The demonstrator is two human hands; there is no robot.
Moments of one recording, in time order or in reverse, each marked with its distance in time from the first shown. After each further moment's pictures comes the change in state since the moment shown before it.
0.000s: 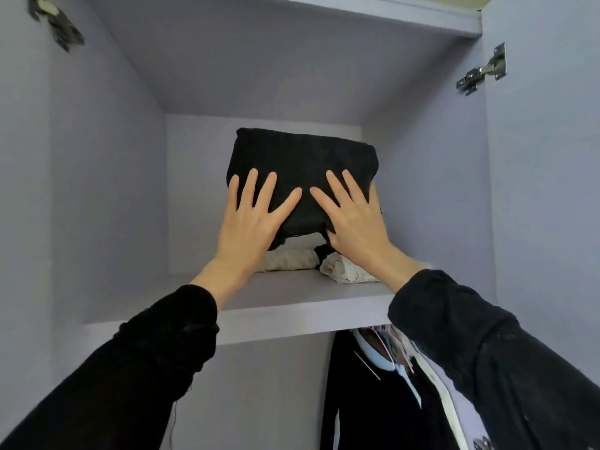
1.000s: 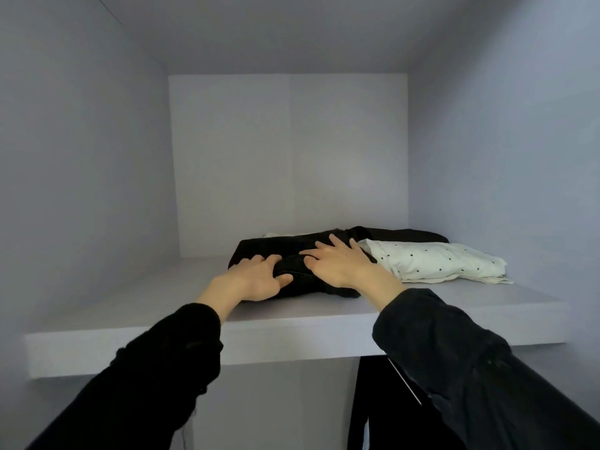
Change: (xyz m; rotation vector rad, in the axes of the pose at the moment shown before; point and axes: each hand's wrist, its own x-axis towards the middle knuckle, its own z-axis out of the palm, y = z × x) left_hand -0.028 0.031 0.149 -0.465 -1.202 -0.348; right_hand 0.005 -0.008 0.168 0.475 -0.886 0.029
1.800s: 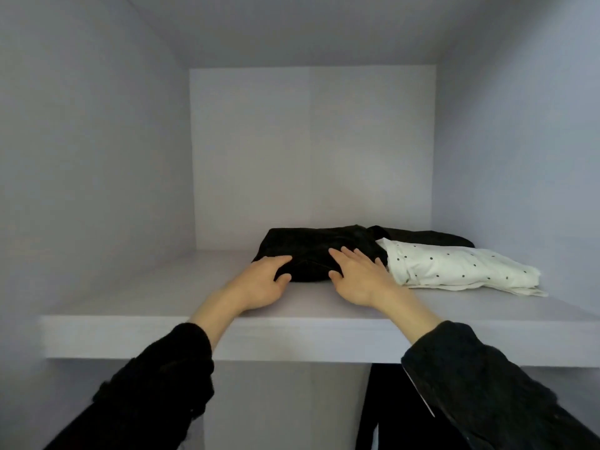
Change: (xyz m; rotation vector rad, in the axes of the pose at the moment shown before) left_hand 0.003 -0.008 0.018 -0.325 0.182 0.093; right_hand 0.003 0.021 0.023 0.159 0.047 0.082
